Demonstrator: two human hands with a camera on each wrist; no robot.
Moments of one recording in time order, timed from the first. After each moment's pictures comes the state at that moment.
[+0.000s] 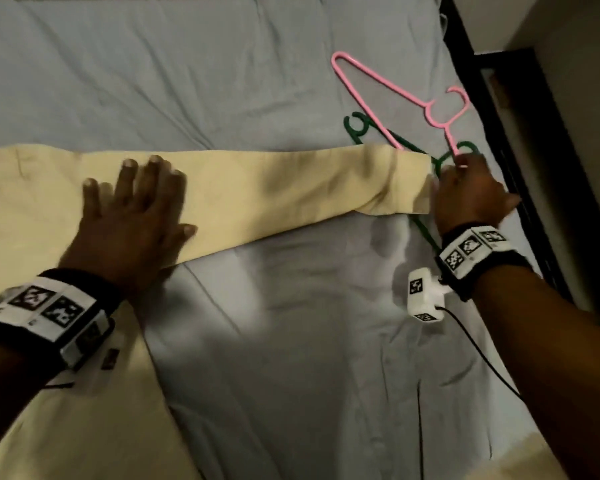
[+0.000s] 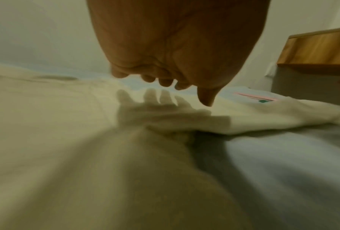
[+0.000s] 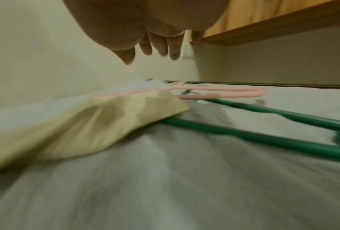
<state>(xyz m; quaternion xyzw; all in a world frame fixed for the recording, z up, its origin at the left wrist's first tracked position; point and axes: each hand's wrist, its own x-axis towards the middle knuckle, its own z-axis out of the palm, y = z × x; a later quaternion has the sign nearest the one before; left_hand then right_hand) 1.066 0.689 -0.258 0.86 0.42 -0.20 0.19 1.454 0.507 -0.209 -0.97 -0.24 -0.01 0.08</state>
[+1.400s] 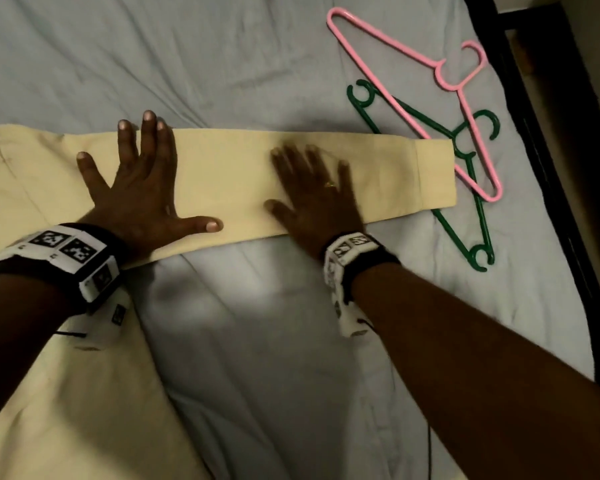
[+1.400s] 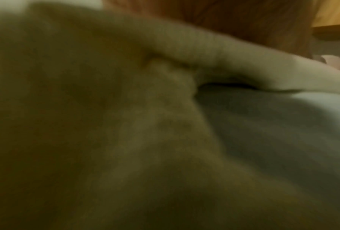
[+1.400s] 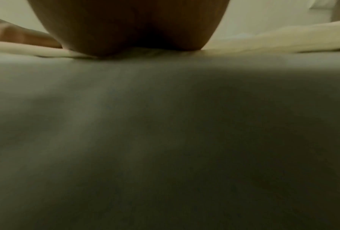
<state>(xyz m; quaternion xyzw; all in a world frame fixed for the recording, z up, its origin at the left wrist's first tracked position) 1.093 0.703 -0.284 0.87 0.41 -0.14 0.23 1.319 0.553 -0.307 -0.80 -0.59 0.10 -0.08</state>
